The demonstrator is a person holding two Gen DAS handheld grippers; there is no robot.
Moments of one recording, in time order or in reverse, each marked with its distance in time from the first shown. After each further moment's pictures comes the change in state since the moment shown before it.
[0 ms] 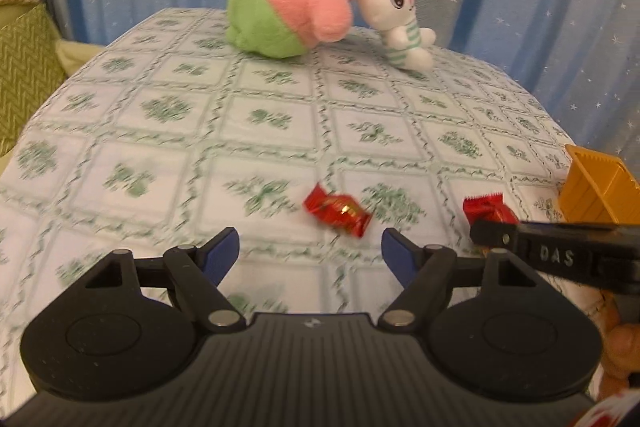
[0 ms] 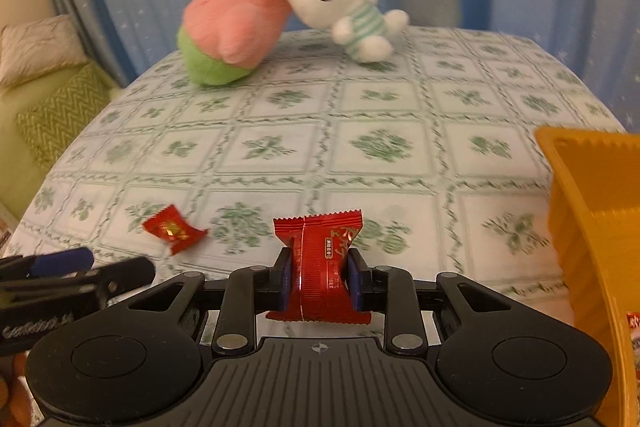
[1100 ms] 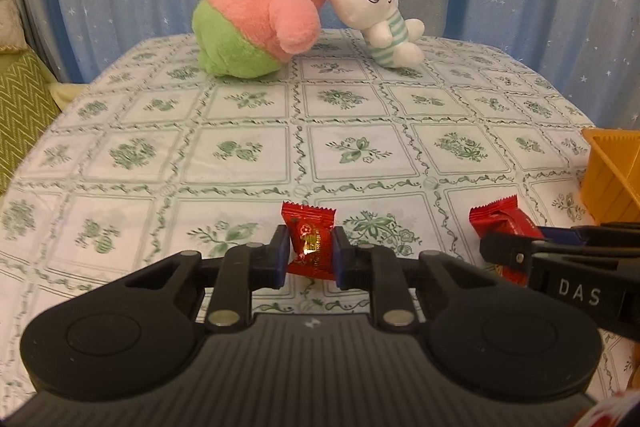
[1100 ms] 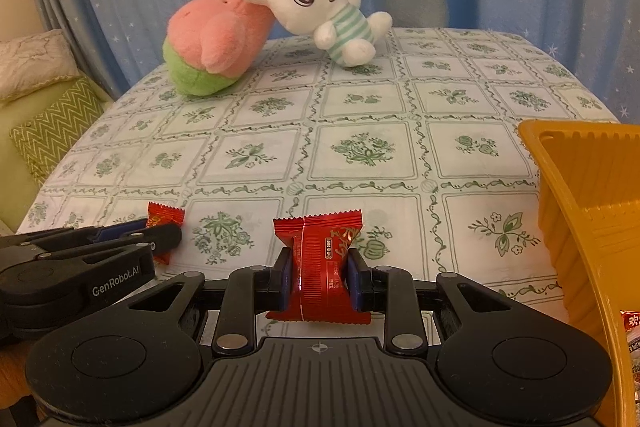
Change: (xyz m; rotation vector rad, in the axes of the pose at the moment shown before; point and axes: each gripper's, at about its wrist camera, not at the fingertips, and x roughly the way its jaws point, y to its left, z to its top) left arm 0.022 -0.034 0.014 0.124 -0.020 0.078; right arm -0.001 -0.010 0.000 0.026 -0.030 0.001
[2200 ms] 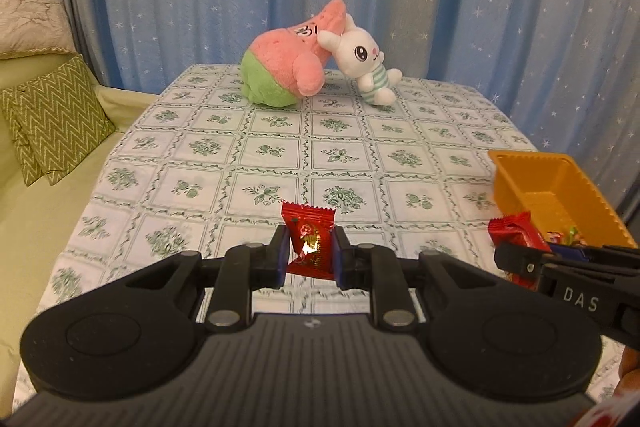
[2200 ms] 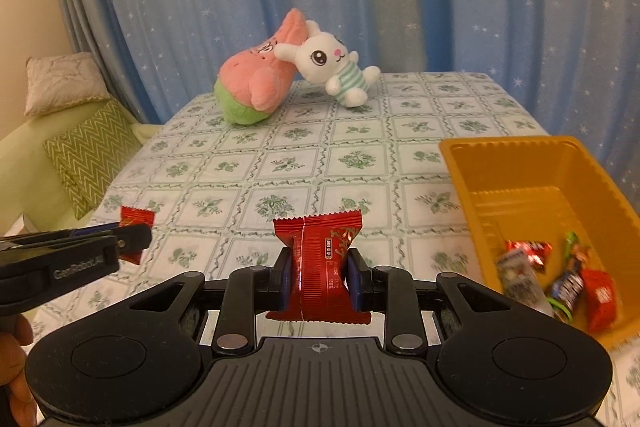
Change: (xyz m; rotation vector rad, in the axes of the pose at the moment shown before) left arm -0.192 -0.016 -0.034 -0.079 -0.069 0.025; right arm -0.173 0.025 -0.047 -0.002 -0.092 0.005
